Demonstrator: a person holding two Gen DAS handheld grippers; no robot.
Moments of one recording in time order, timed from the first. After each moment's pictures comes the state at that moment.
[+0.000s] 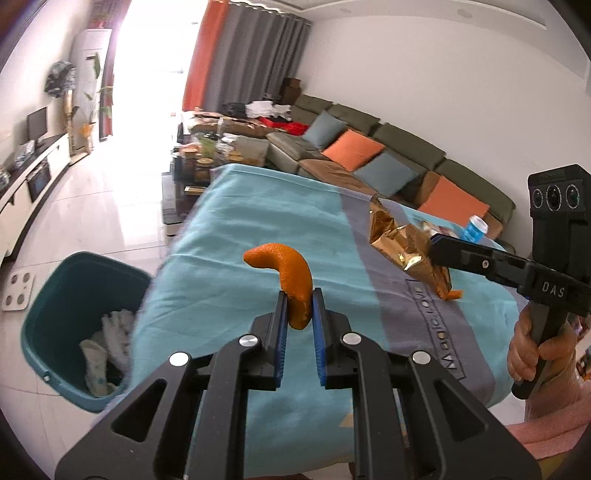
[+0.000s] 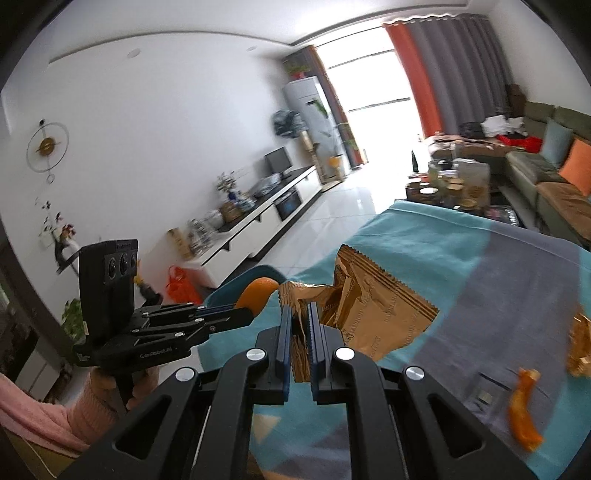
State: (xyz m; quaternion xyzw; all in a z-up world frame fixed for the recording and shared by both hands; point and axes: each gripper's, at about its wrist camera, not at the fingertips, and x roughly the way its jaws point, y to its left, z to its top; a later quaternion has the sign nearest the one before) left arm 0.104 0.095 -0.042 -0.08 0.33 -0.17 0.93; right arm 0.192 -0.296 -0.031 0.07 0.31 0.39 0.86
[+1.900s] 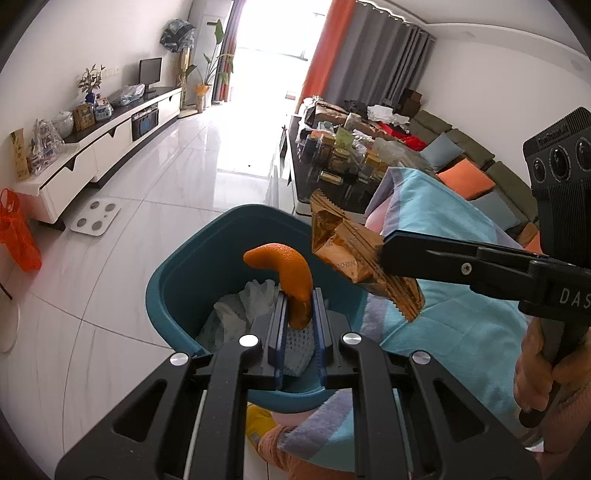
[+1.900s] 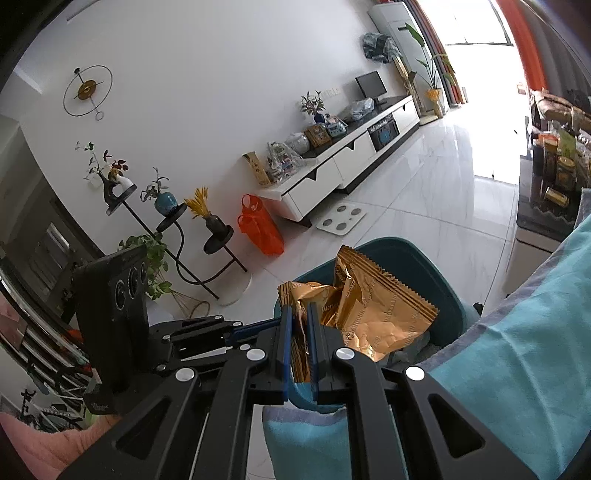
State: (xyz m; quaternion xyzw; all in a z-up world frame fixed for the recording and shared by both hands) left arm 0.113 0.265 -0.093 -0.15 0.36 0.04 0.92; right arm 0.257 -0.042 -0.065 0.01 0.41 0.55 0.73
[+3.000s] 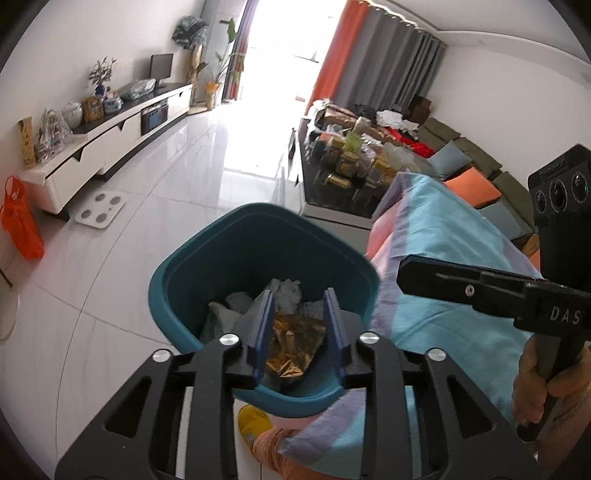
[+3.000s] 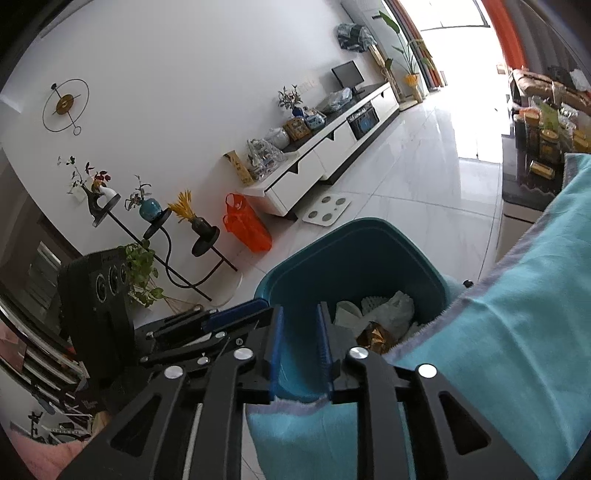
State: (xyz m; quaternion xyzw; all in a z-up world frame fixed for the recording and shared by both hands) left arm 0.124 0.260 -0.105 -0.17 0.35 0.05 0.92; right arm 0.256 -0.054 -0.073 0.03 0.43 0.52 0.74
